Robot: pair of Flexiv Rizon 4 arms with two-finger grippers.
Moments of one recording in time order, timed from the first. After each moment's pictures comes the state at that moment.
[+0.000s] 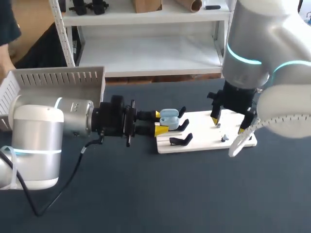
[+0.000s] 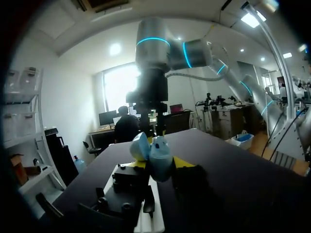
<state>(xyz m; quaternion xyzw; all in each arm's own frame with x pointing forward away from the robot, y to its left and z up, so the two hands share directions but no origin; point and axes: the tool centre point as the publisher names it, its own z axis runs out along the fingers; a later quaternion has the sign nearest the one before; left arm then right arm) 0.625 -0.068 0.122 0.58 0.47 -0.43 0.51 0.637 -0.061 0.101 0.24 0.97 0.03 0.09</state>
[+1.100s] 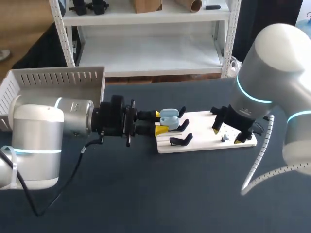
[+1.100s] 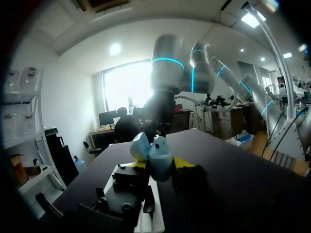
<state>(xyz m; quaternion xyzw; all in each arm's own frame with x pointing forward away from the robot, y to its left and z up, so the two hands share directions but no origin) 0.625 -0.068 0.122 0.58 0.47 -0.43 0.51 0.649 -0.068 0.051 0.24 0.96 0.08 0.15</state>
